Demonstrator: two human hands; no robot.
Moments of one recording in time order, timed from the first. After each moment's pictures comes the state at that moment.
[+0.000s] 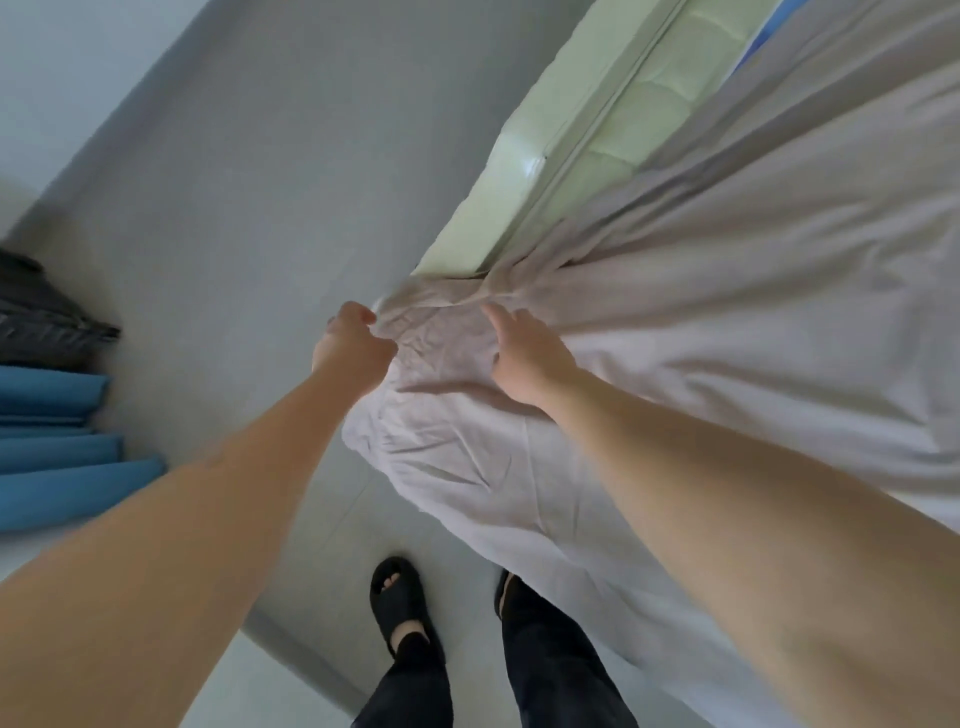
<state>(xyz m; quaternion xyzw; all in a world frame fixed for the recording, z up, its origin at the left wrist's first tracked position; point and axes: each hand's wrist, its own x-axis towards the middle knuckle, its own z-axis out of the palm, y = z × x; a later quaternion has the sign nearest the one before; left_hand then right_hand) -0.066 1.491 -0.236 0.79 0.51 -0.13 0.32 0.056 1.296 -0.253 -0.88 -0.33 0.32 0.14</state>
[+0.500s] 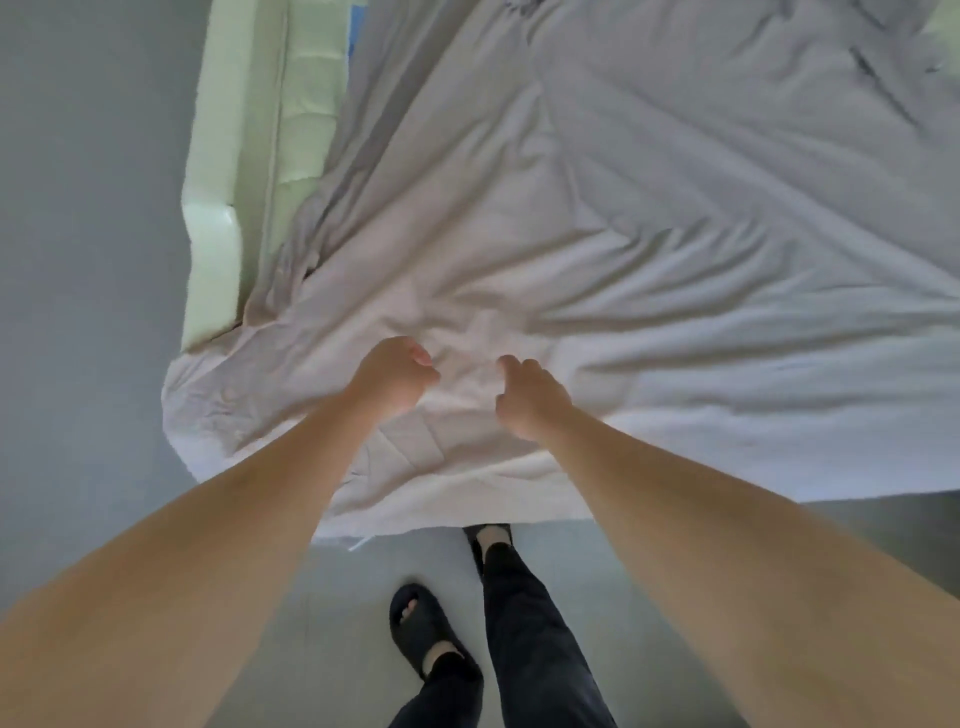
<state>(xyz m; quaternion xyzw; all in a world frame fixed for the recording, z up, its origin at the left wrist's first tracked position) -0.017 1.249 -0.199 0.86 0.14 -0.30 0.39 -0.053 1.050 -0.213 -0.93 0.04 0.32 0.17</state>
